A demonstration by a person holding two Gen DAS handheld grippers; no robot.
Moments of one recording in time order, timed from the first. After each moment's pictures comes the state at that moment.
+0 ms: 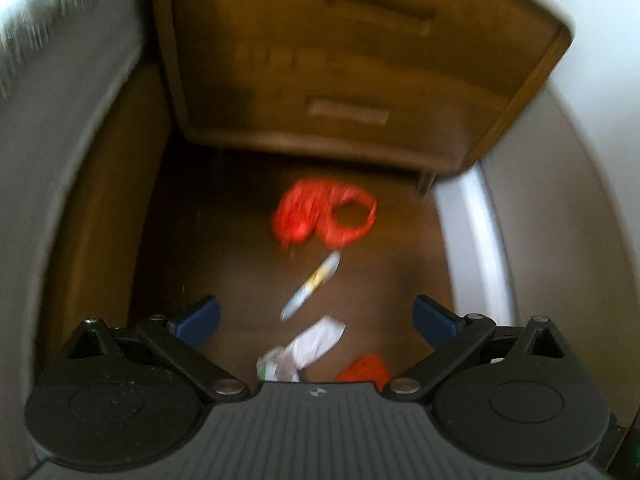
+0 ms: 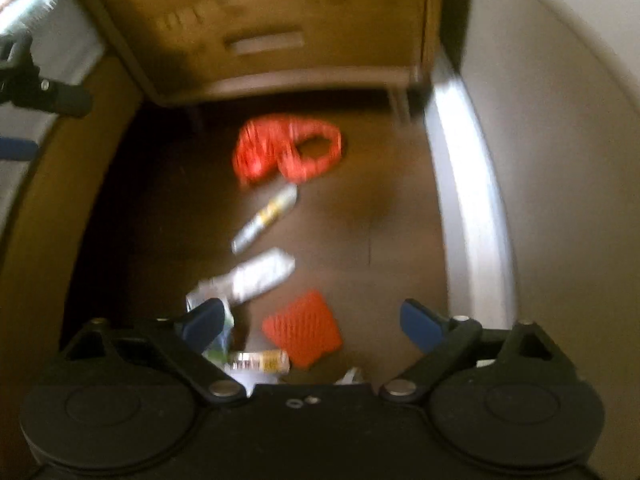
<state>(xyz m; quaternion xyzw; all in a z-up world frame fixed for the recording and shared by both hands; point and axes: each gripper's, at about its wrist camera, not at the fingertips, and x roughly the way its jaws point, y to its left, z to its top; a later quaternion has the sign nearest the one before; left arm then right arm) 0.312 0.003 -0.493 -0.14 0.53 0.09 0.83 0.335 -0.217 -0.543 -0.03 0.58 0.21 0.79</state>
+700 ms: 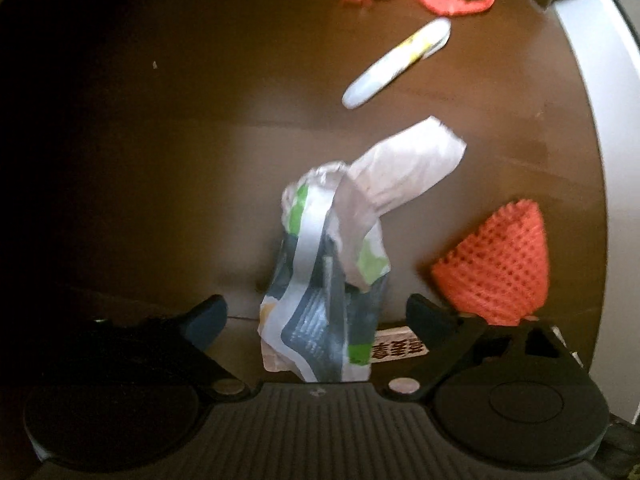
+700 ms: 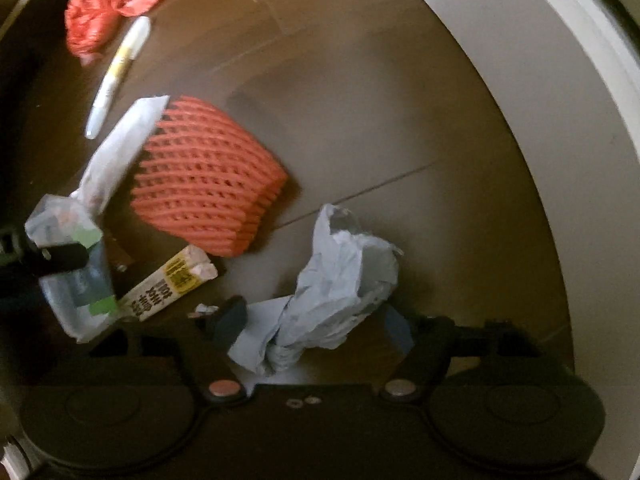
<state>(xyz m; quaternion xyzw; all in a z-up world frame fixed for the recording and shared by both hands) 0.275 -0.009 -0.758 -0.16 0.68 0.12 0.70 0.291 -0.233 -0.751 0.09 0.72 0.05 0.69</state>
